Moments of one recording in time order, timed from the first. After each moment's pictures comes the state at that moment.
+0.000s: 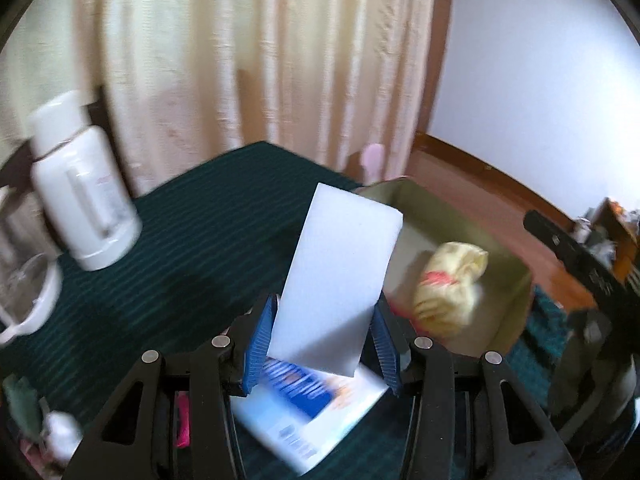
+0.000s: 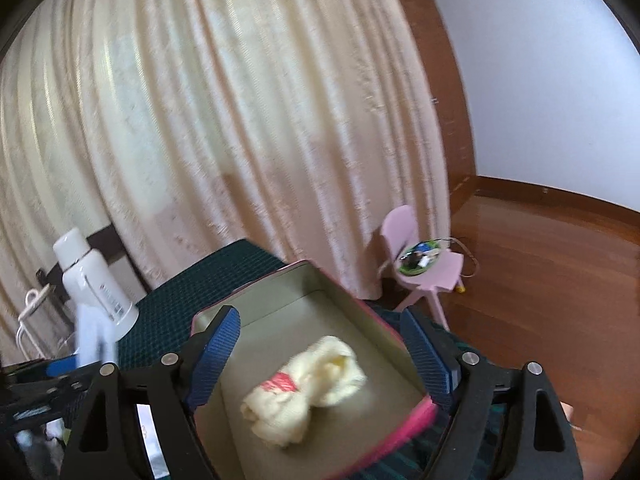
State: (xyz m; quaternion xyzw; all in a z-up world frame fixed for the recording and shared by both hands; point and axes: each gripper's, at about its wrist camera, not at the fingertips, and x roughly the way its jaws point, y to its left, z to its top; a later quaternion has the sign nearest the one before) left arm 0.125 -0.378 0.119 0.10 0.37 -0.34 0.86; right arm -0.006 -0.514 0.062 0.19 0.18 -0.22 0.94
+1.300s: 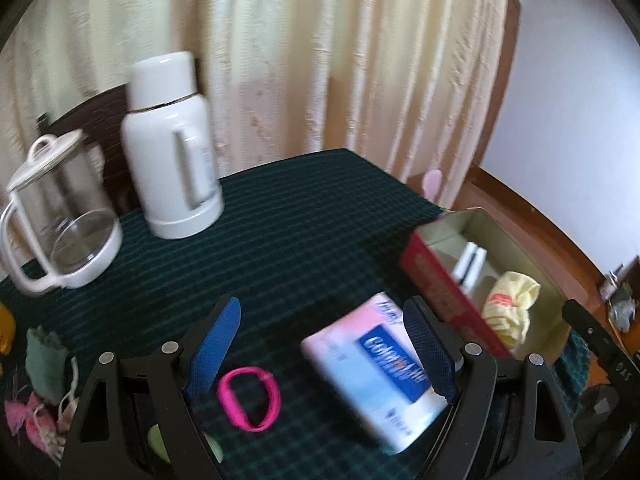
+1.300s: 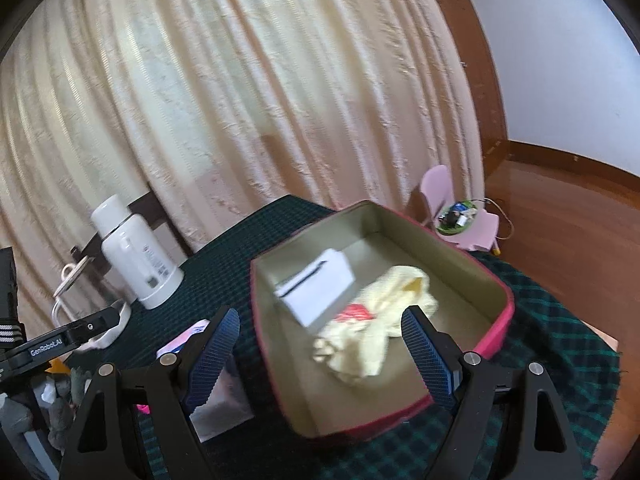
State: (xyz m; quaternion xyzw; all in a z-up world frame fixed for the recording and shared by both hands) left arm 0.147 -0.278 0.126 0.03 0.37 -0.23 0.90; right arm 0.006 -0.458 0.046 0.22 0.23 -0.14 0.94
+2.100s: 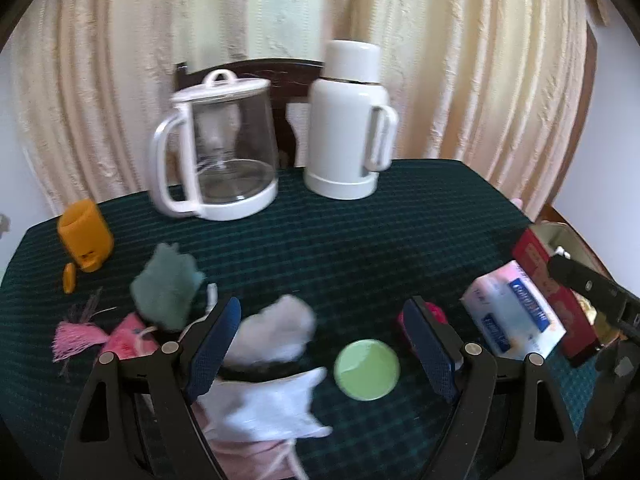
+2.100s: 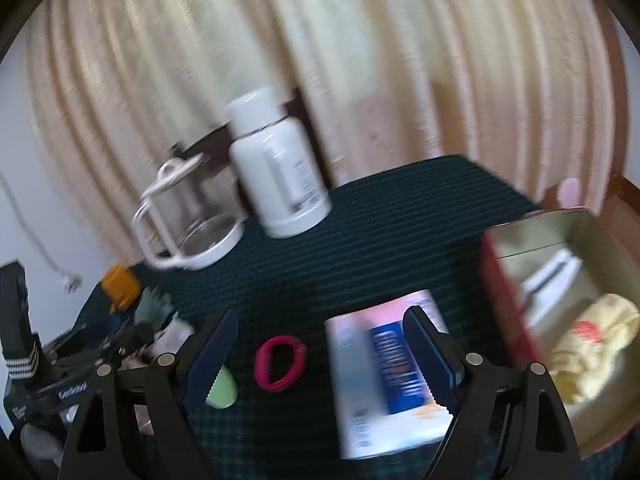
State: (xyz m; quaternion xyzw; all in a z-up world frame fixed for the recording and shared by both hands) left arm 0.103 -0.120 0.108 -0.01 0.36 -0.08 0.93; right arm 0.105 -0.307 0.056 0.12 0.32 0.08 0.94
